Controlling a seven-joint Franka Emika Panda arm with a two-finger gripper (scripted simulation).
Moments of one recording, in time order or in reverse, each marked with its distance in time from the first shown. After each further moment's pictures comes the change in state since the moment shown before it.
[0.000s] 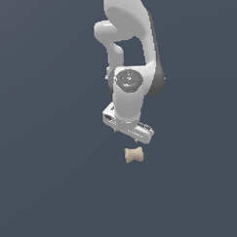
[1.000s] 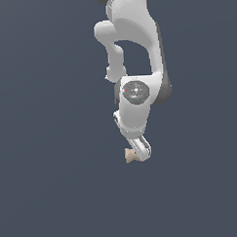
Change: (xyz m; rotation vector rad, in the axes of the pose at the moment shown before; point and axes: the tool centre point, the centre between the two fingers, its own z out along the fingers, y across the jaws) arm 0.016 -0.031 0.016 0.017 0.009 0.528
